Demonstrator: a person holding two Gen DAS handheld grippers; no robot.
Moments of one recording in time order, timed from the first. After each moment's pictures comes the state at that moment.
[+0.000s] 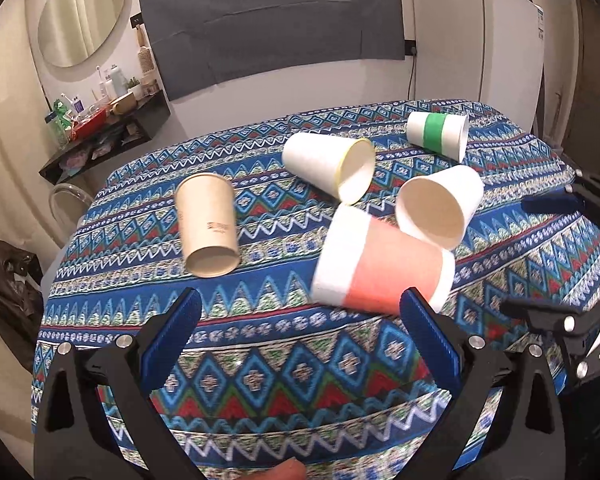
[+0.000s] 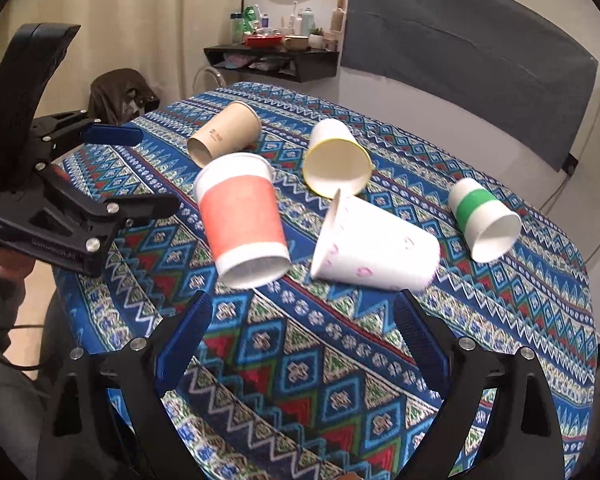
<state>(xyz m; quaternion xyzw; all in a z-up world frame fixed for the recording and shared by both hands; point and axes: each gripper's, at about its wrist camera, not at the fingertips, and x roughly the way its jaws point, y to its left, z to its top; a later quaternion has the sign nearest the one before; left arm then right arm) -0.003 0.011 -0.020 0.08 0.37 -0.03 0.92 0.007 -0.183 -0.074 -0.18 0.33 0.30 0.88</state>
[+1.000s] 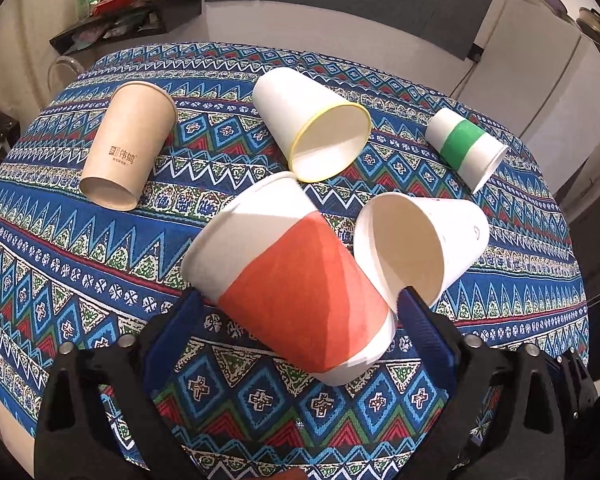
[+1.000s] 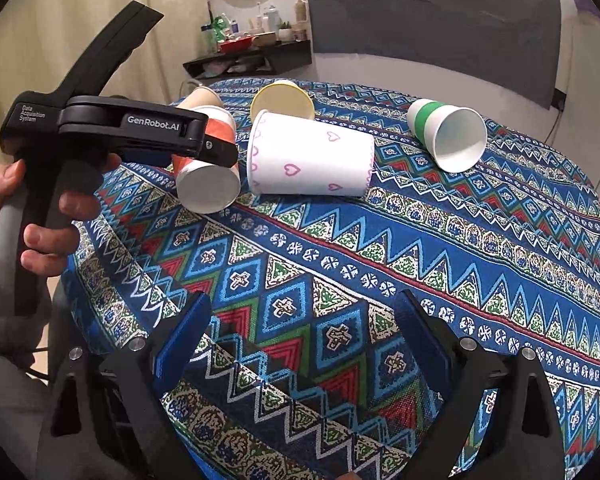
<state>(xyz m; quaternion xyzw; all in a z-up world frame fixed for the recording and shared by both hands) 0.057 -0.031 -0.054 -0.11 0.48 0.03 0.87 0.007 -0.262 -0.116 -0.09 0.36 0.30 0.88</state>
